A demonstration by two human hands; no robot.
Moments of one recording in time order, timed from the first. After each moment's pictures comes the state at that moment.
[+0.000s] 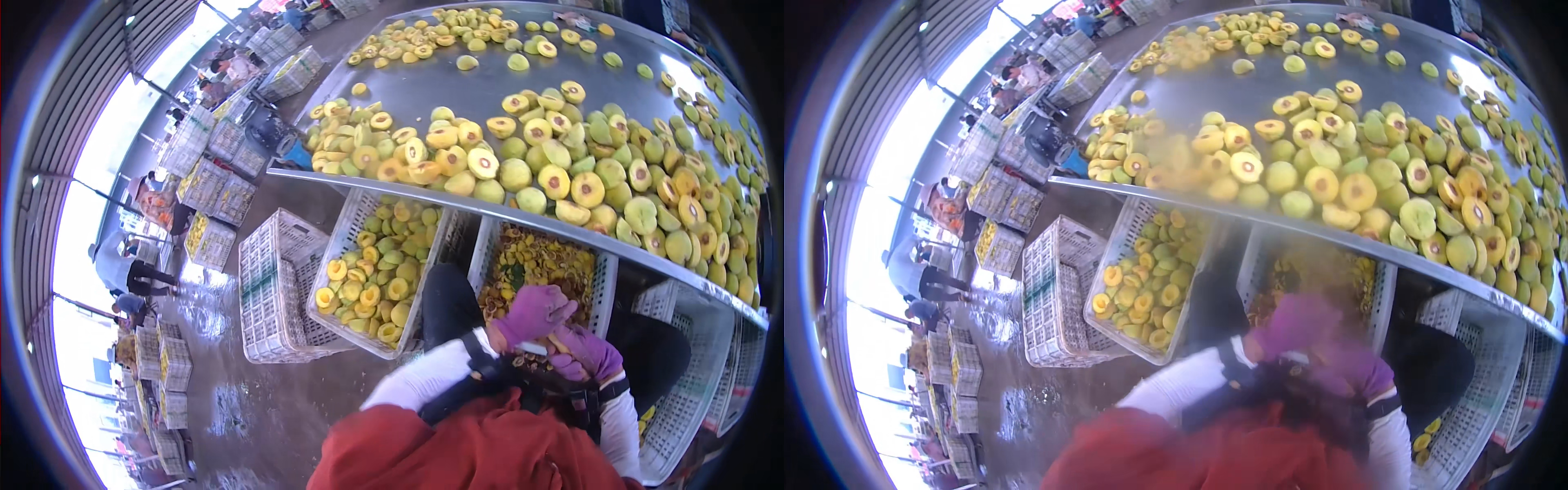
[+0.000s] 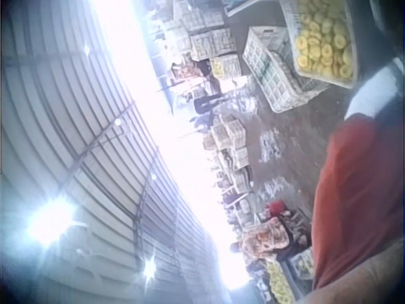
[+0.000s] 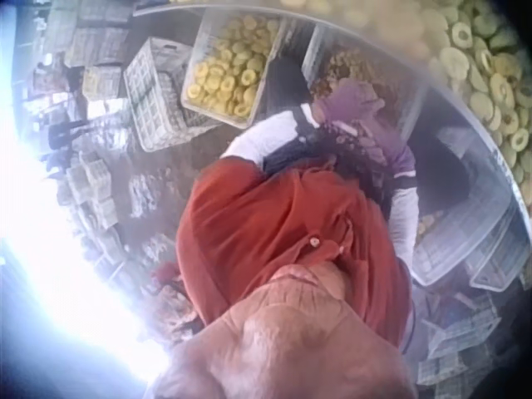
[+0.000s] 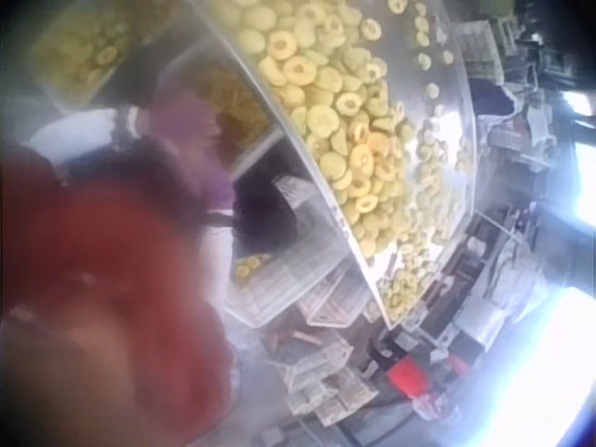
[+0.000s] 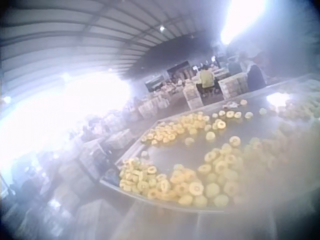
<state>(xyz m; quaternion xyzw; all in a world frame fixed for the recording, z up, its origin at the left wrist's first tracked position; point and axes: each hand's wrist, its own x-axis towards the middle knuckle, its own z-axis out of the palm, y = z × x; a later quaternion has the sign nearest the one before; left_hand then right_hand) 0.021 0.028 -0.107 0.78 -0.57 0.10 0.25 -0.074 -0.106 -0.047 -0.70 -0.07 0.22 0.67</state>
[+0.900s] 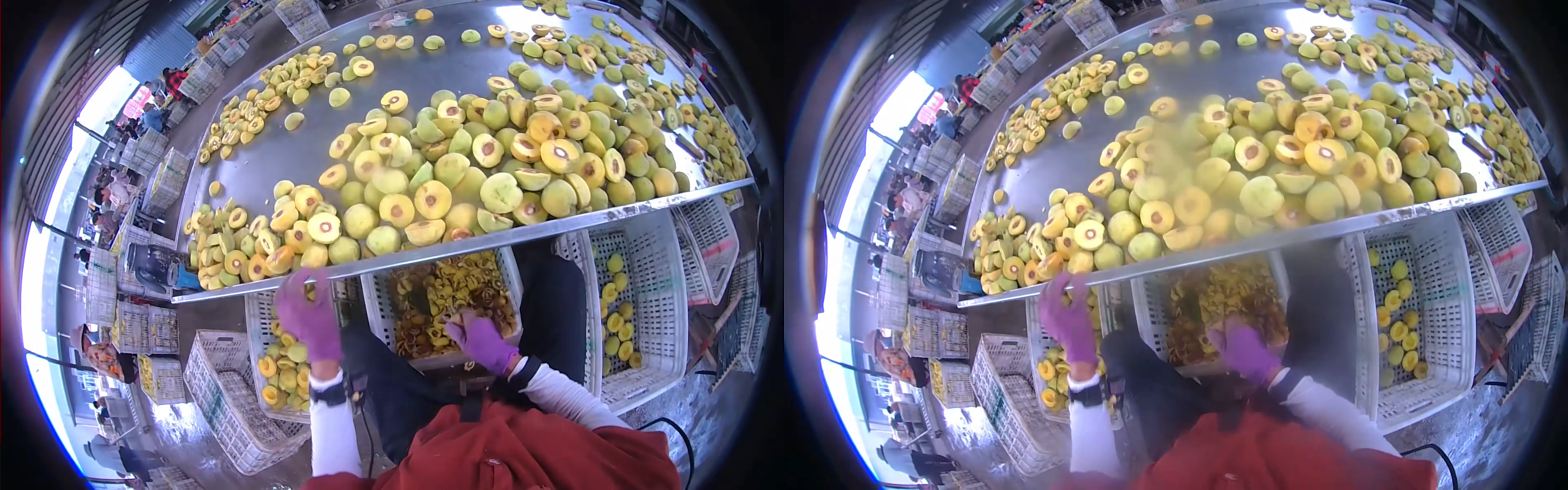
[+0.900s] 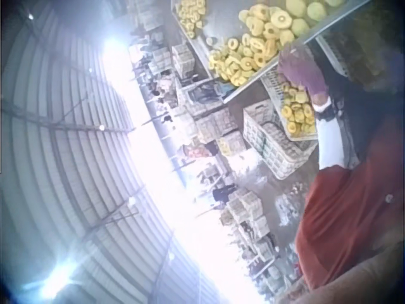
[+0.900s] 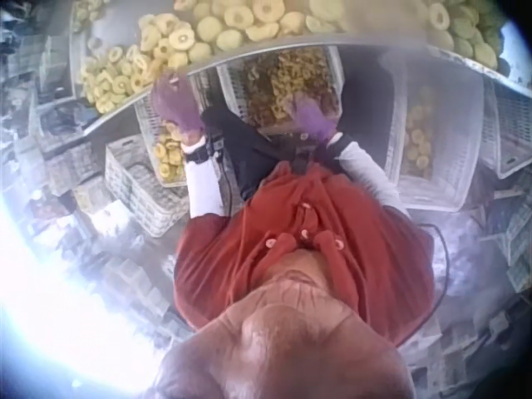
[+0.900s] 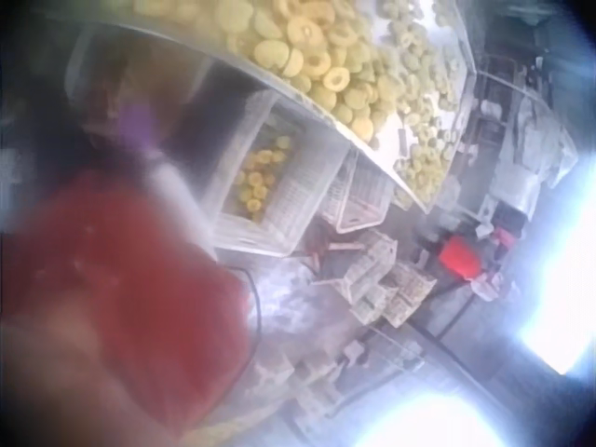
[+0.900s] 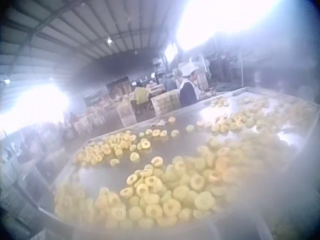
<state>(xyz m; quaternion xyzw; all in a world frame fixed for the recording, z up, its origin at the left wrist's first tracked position) 0.130 0.096 -0.010 0.86 -0.23 0.37 0.25 -0.065 -0.073 -0.152 -0.88 0.18 -0.07 0.44</state>
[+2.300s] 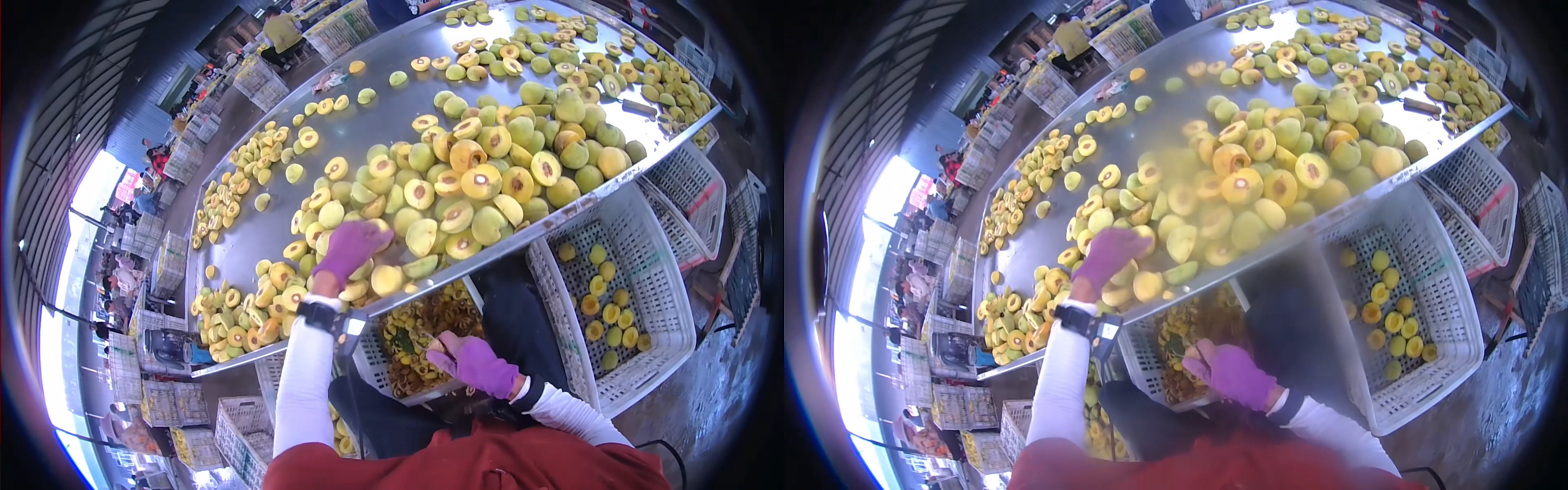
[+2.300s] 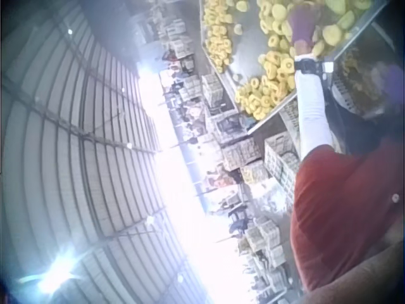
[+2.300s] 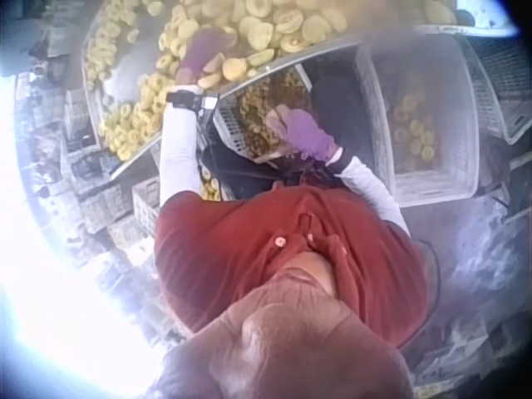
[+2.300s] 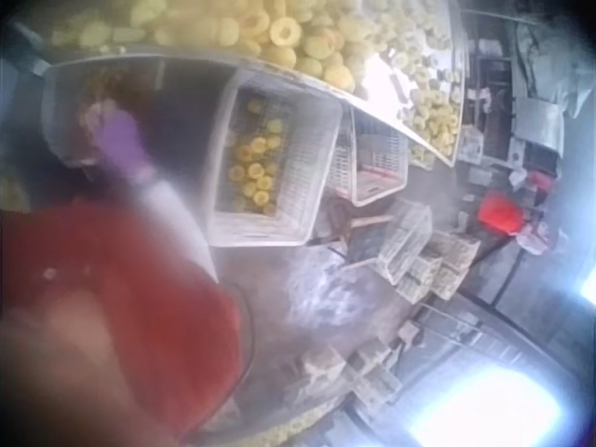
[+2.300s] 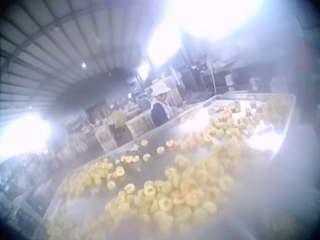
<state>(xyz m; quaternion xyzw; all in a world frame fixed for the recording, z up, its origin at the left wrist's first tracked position) 0.195 -0.127 0.020 0.85 -0.51 -0.13 0.11 -0.090 -0.129 -0.068 -0.81 0.15 -0.12 0.55</state>
